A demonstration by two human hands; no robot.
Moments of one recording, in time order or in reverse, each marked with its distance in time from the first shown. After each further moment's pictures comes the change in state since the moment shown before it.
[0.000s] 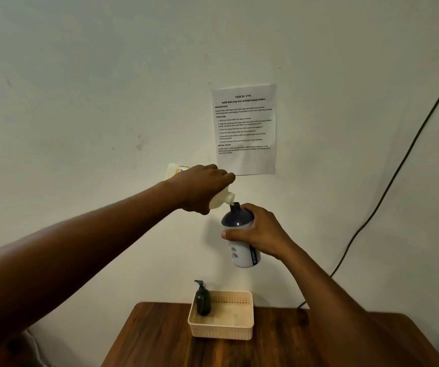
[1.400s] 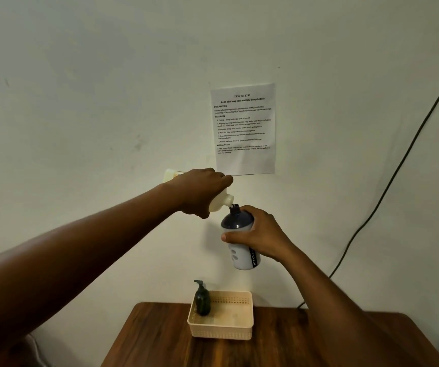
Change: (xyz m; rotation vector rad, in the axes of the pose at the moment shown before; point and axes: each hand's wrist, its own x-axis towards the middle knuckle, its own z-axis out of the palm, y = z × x) left_hand 0.000 0.004 0.004 -0.068 -0.036 -0.033; right_hand -0.004 0.001 0.002 -0.017 -0.005 0.013
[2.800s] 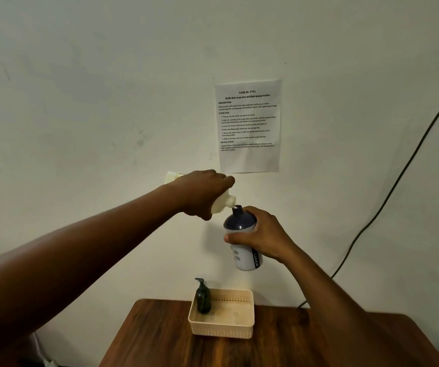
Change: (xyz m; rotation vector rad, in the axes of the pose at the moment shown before) left_hand -0.002 -0.001 0.011 -0.046 -0.015 -0.012; right_hand 0.005 0.008 0.006 0.017 -0.017 0.000
